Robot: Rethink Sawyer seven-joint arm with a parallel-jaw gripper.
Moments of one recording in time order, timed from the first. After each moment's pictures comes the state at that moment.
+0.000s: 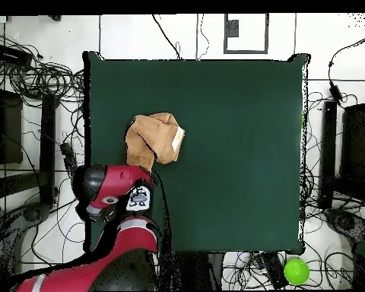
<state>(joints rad) 0.26 -0.27 -0.01 1.56 0.20 1.10 2.18</state>
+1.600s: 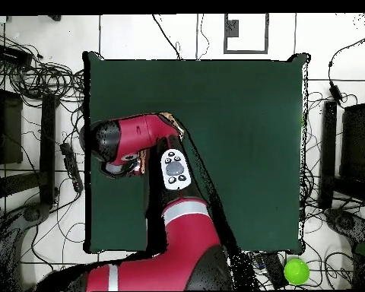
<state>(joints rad) 0.02 -0.40 0.21 1.32 -0.21 1.11 2.16</state>
